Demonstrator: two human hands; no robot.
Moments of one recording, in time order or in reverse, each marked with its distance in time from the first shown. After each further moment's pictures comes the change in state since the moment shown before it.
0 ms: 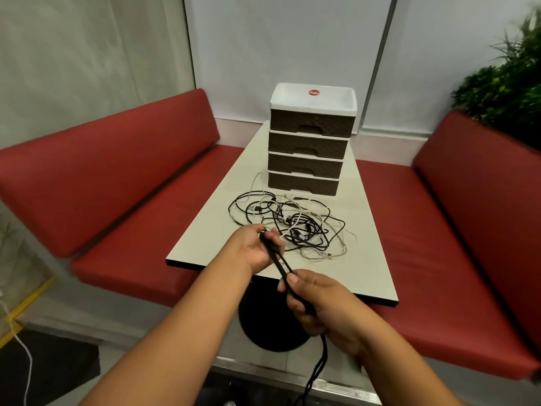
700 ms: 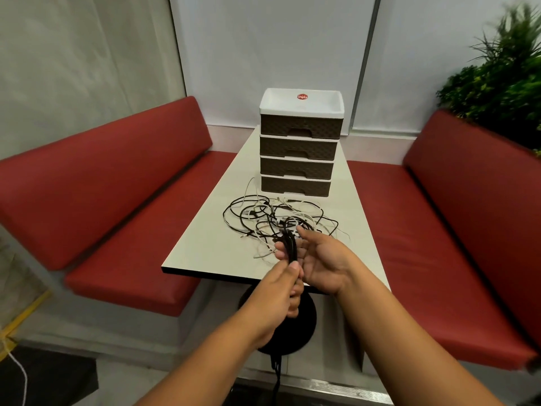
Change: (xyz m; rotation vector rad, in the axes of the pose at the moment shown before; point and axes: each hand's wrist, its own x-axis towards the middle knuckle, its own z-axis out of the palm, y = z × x) left_hand -0.058 -0.087 -0.032 0.926 -0.263 0.427; right_hand 0.051 -0.037 -0.027 0.516 0.124 0.140
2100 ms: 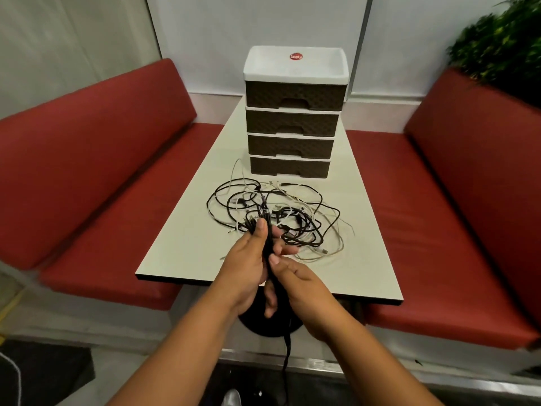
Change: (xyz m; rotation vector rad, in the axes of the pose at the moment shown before) left_hand 0.091 0.021 -0.037 -0.151 0.102 0.018; right_hand 0.040 0.041 -0.016 -0.496 -0.042 -0.351
